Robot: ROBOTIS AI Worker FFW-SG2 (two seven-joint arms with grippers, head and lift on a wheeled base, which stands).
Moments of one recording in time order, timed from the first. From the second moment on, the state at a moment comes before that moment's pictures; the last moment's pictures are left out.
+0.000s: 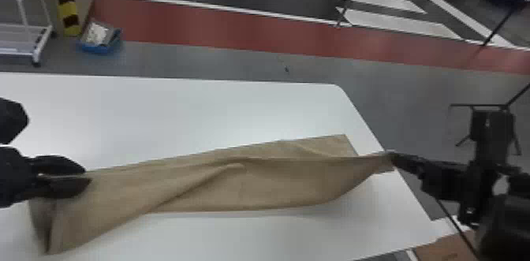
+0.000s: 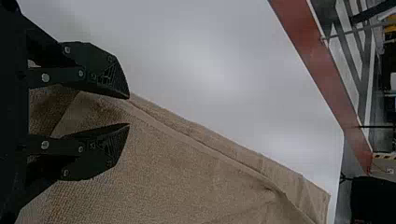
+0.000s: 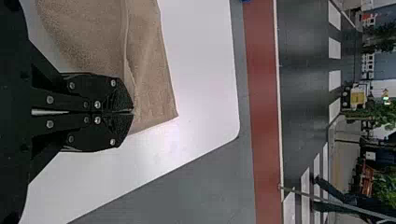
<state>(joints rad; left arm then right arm) -0.13 0.36 -0.12 -1.63 -0.32 0.54 -1.11 0.15 -0.11 -0.56 -2.42 0.39 1.34 0.79</state>
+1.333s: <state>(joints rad) -0.07 0.39 0.04 -1.74 -0.25 0.52 -1.25 0.12 -0.11 -0.55 -2.41 0.39 1.34 0.79</state>
